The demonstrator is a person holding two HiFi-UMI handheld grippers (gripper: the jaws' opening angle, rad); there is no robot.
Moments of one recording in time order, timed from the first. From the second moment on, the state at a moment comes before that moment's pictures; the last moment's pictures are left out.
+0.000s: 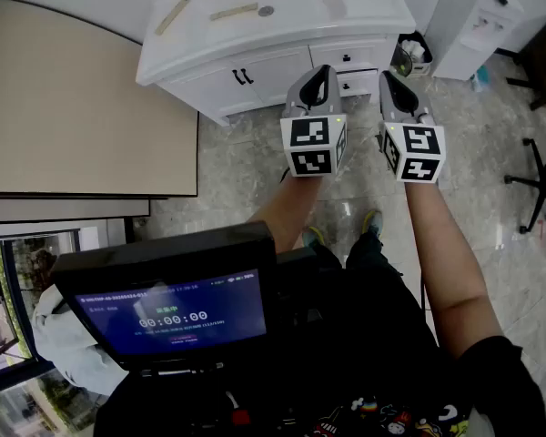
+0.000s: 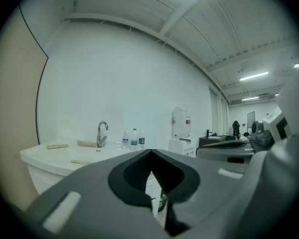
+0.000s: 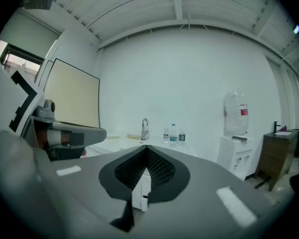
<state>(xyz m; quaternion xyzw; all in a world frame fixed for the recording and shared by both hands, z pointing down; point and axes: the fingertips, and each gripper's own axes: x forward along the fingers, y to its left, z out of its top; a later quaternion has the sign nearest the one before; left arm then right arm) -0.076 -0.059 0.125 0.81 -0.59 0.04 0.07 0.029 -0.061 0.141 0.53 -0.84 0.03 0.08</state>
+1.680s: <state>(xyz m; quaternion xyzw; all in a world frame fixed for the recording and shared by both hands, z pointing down) -0.036 -0.365 0.569 0.74 -0.66 0.10 0.11 0.072 -0.296 0.489 0.52 -0.85 0.03 0.06</state>
